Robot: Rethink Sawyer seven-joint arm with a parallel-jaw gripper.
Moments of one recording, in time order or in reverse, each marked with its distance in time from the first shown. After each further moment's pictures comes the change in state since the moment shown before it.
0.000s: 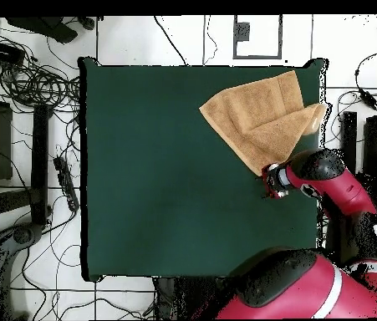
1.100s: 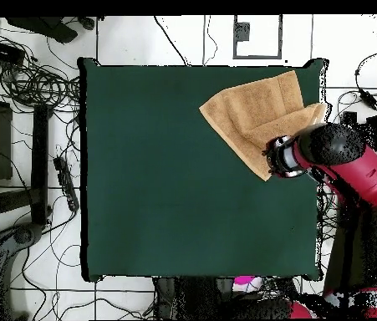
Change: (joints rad) arm 0.100 -0.253 -0.022 0.023 -0.003 -0.006 0.000
